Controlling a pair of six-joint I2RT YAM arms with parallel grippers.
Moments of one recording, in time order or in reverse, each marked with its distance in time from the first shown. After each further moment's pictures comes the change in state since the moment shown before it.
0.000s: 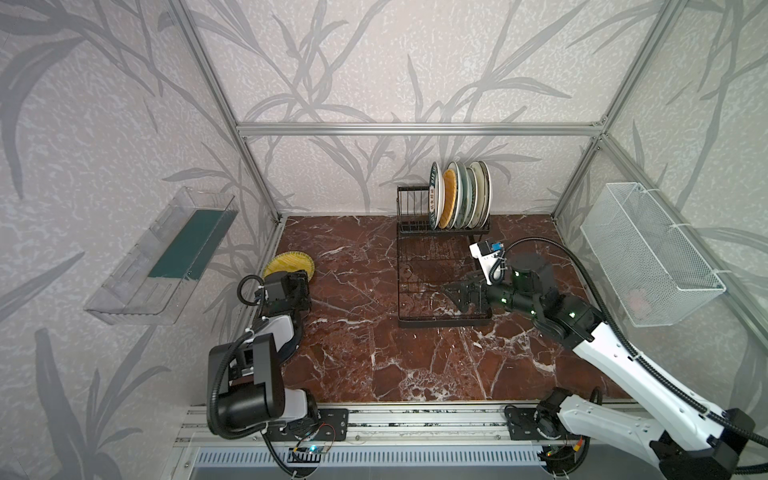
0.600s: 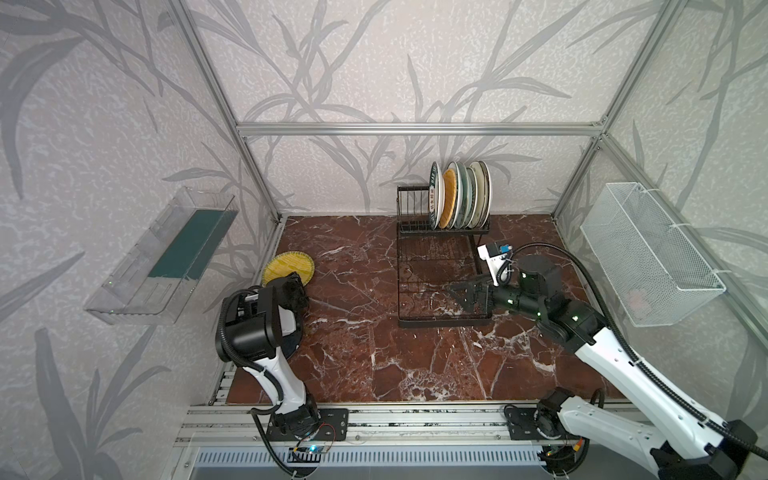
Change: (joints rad) left arm 0.058 0.408 0.004 0.529 -0.051 -0.145; right arm -0.086 -0.049 -0.072 0.027 -0.081 0.068
